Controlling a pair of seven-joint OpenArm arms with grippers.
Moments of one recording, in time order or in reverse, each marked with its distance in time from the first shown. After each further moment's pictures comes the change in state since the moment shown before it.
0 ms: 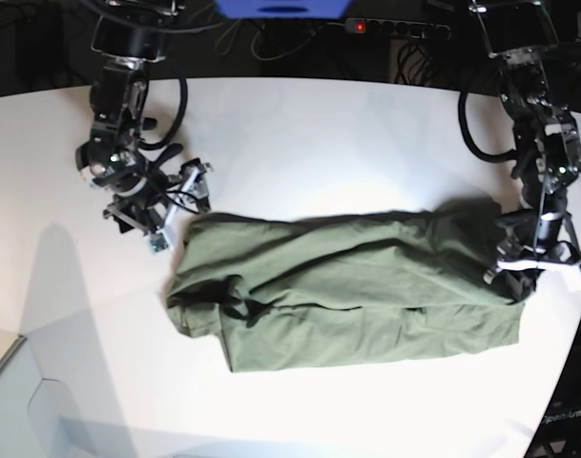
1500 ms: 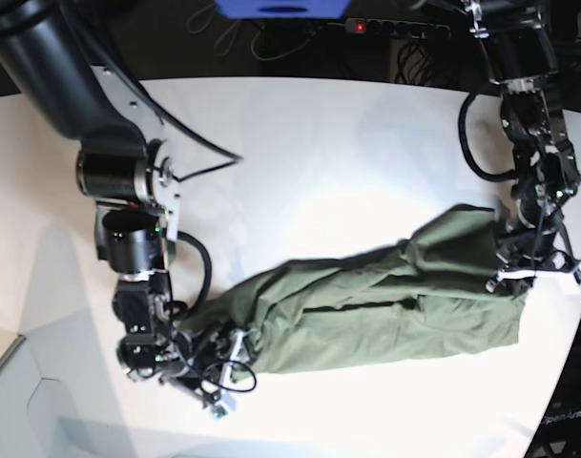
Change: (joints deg) left arm -5.9 -0.3 -0.3 -13.0 -0.2 0.1 -0.3; right arm 45.9 1.0 -8.0 -46.6 -7.4 0.0 7.0
